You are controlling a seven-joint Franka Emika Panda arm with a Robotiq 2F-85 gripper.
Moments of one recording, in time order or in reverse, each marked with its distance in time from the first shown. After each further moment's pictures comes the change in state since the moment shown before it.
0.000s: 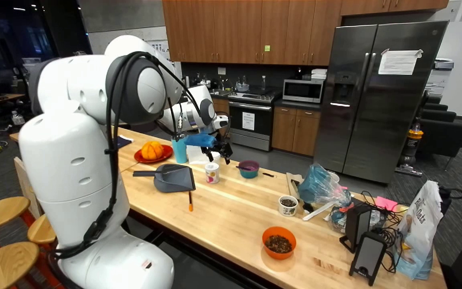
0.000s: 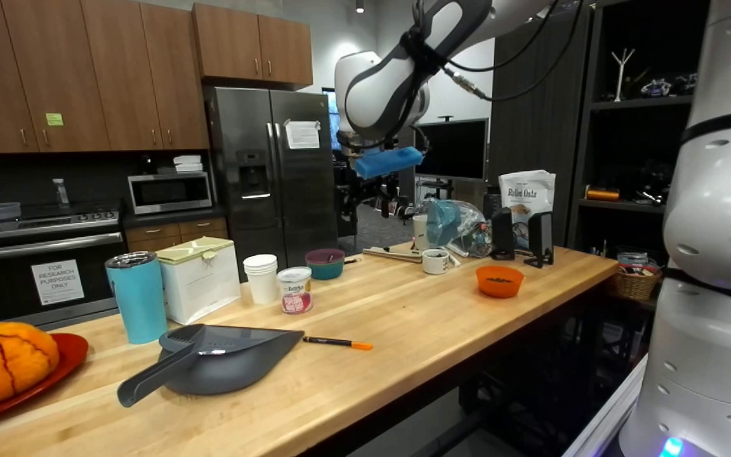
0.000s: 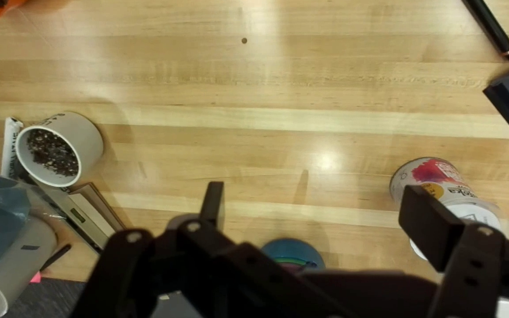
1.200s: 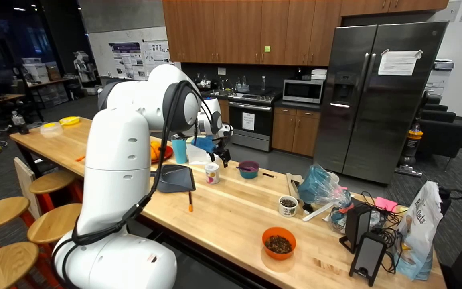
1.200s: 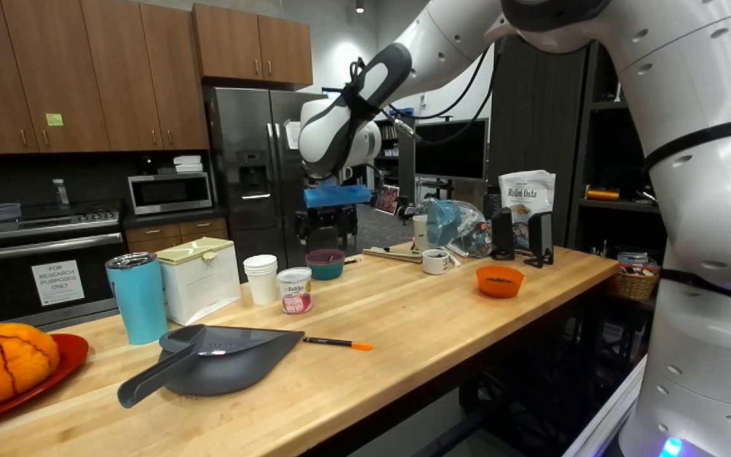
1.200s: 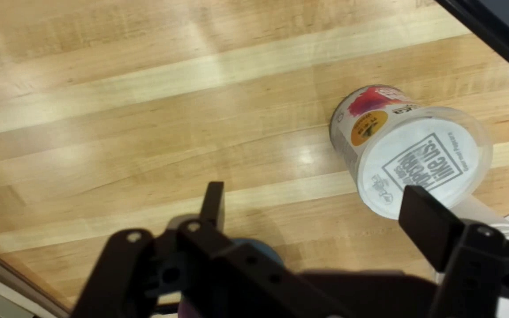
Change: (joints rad) arm 0.110 0.382 -0.079 0.345 0.124 0.041 0.146
